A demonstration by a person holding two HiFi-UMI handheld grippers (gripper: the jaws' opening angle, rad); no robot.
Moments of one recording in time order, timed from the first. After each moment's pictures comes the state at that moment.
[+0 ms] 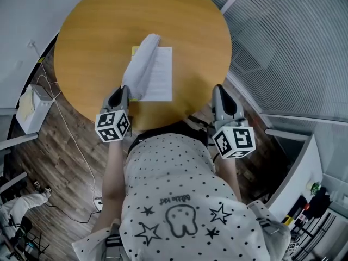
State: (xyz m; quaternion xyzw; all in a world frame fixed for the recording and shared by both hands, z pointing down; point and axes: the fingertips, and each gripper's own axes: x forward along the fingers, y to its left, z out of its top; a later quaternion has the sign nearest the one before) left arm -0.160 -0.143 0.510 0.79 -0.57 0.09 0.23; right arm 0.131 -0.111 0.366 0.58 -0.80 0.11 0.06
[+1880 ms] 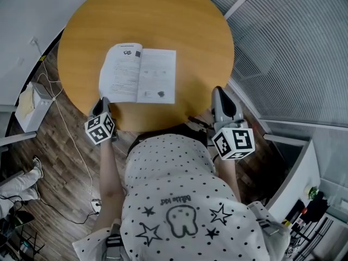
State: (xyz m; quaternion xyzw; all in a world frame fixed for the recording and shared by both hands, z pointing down) left arm -0.292 -0.113 0.588 0.67 -0.68 0.15 0.27; right arm 0.106 -0.116 0.362 0.57 -0.81 0.11 0.06
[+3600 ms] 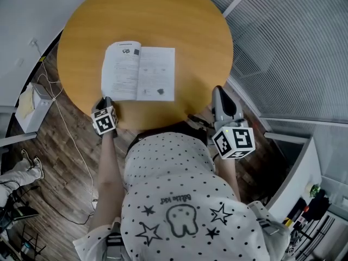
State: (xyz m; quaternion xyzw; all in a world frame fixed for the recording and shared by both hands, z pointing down) left arm -0.291 -0.113 0.640 0.65 -0.66 0.26 0.27; right arm 0.111 -0.104 0.363 0.58 -0.81 0.11 0.06
